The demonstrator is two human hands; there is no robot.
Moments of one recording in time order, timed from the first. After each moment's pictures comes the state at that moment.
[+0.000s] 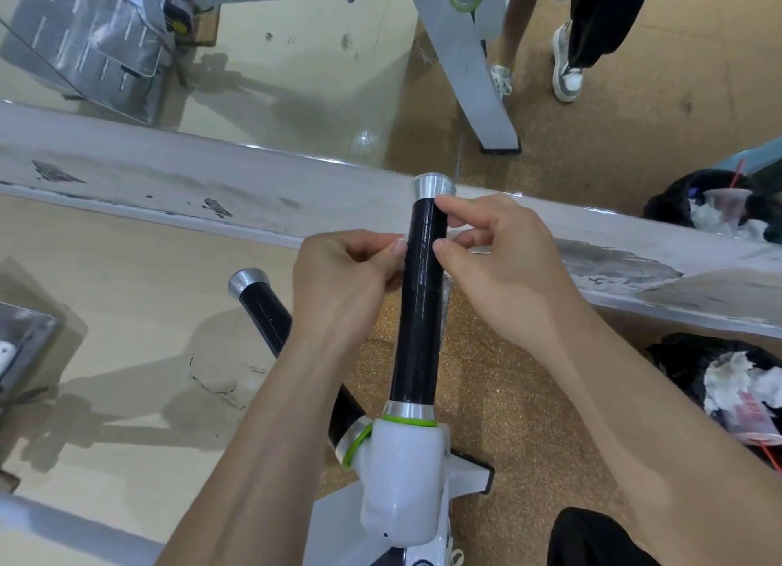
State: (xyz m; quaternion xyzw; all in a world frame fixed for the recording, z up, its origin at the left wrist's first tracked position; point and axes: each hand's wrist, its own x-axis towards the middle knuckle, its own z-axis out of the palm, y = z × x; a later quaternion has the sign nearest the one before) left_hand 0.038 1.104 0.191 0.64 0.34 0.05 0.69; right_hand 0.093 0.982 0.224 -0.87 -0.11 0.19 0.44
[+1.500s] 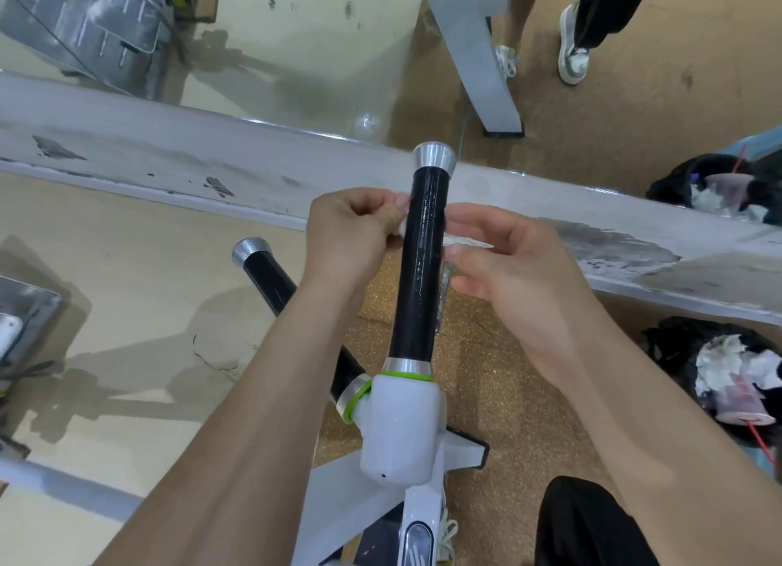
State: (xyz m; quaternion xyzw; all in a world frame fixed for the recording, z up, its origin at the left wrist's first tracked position) left_hand 0.047 1.108 0.179 0.62 0.34 0.04 0.70; right_hand 0.061 0.964 0.230 -0.78 0.02 0.29 0.55
